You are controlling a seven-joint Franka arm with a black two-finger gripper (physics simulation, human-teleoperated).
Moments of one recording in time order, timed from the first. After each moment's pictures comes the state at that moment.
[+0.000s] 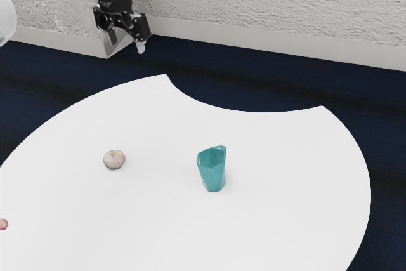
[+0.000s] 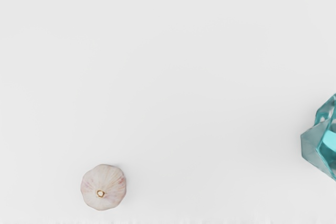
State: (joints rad) arm -0.37 0.25 0.46 -1.27 -0.03 1.60 0.12
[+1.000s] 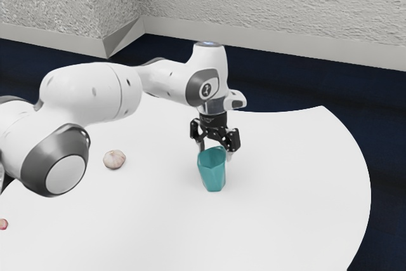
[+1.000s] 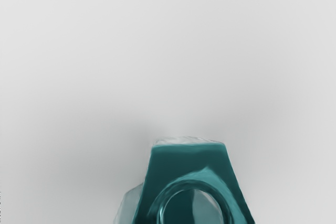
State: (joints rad) arm -0.38 0.72 0.22 -1.32 -0.21 1.90 -0.07
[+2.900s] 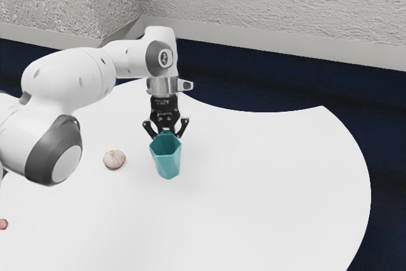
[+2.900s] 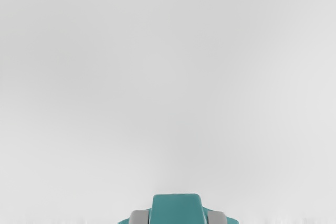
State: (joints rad) arm -0.37 0.70 0.53 -1.31 -0.45 1.49 -0.34
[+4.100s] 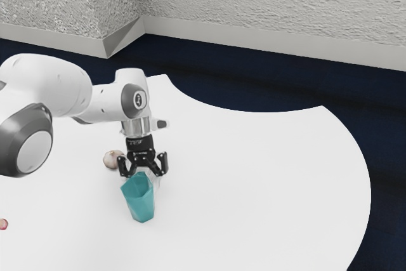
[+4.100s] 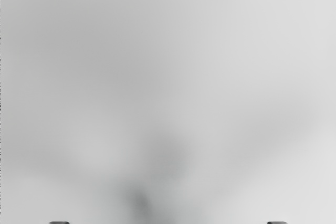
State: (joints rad) arm -0.38 0.52 0.50 -1.82 -0.45 1.82 -0.03
